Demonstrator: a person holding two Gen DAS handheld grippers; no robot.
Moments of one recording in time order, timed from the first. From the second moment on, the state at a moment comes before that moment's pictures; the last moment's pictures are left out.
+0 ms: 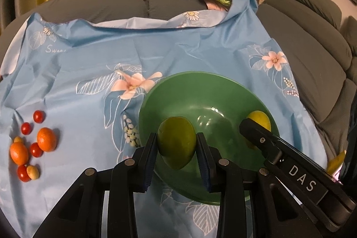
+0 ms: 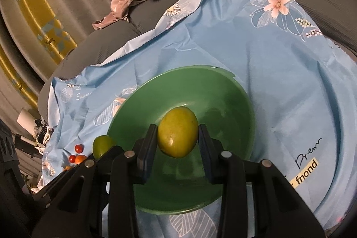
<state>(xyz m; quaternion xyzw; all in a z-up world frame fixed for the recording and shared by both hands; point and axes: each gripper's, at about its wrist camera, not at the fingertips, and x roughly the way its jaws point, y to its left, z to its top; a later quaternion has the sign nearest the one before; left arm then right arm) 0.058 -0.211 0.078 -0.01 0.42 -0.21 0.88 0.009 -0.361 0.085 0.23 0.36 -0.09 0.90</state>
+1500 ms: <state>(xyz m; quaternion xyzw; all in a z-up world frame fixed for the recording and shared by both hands) 0.057 -0.219 0.071 0.02 0.41 -0.22 0.89 0.013 -0.365 0.076 0.17 0.38 -0.16 0.89</state>
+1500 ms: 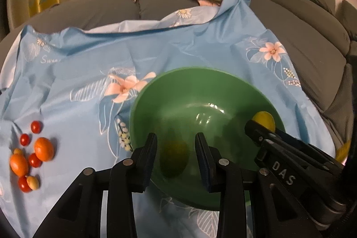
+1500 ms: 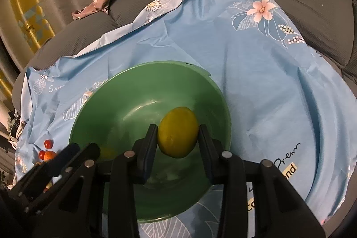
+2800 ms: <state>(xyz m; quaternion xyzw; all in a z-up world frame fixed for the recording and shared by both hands) 0.084 0.050 0.035 -0.22 0.46 0.07 0.86 0.139 -0.135 0.042 0.12 0.51 0.20 0.83</state>
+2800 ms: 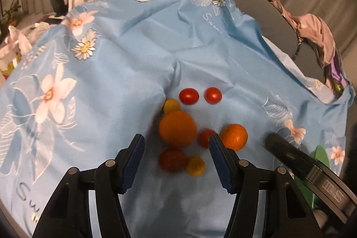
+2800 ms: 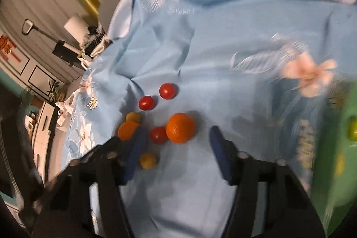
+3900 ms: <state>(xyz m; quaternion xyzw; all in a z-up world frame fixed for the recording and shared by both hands) 0.127 0.038 0.001 -0.22 0.49 0.10 0.84 0.147 -0.155 0.010 0.17 0.53 0.17 0.82</state>
